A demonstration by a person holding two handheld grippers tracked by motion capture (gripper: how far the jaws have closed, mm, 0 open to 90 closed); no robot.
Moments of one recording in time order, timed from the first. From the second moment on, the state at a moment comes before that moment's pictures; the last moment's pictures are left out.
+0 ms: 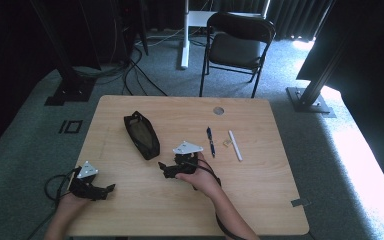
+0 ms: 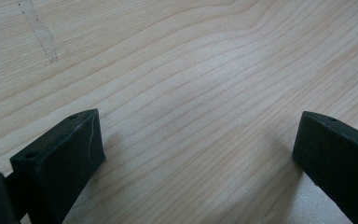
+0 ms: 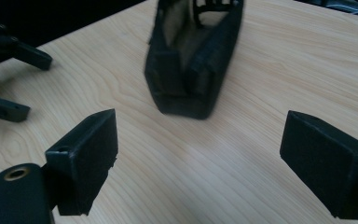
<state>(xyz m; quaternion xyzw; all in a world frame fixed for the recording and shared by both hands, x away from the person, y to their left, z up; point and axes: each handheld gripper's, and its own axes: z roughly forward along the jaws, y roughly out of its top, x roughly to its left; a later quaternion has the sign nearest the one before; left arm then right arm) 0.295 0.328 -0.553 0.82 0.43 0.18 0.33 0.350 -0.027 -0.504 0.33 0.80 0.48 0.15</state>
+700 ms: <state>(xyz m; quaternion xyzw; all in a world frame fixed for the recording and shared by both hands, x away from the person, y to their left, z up) 0.296 0.328 -0.553 0.82 0.43 0.18 0.32 0.369 0.022 -0.516 0.33 0.80 0.47 0.18</state>
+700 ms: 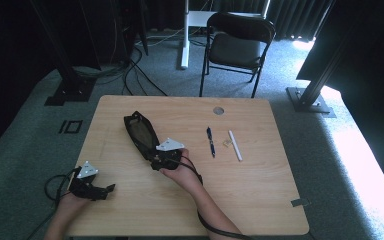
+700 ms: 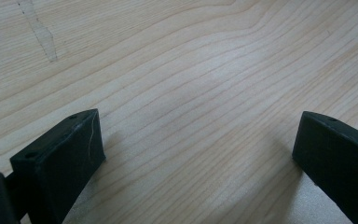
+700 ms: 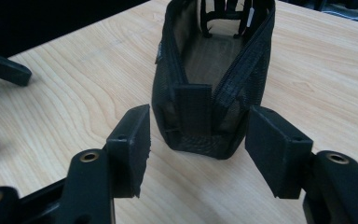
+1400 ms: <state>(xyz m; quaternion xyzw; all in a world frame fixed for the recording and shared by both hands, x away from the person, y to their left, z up) 0.296 0.328 -0.553 0.82 0.43 0.18 0.32 0.372 0.023 -0.515 0.34 0.81 0.46 0.16</state>
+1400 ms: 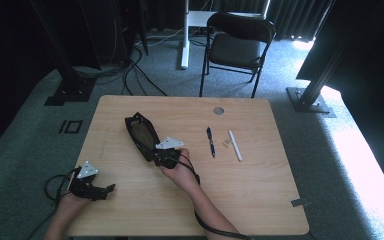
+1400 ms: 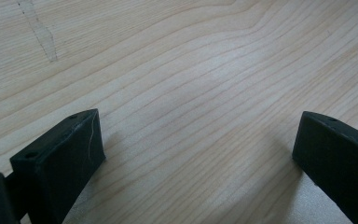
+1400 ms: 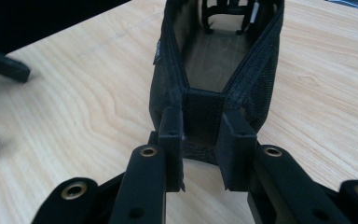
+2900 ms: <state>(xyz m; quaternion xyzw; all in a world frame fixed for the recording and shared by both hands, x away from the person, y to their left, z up) 0.296 0.328 -0.553 0.82 0.43 0.18 0.32 0.315 -0.106 -0.512 0.31 0.84 0.44 0.11</state>
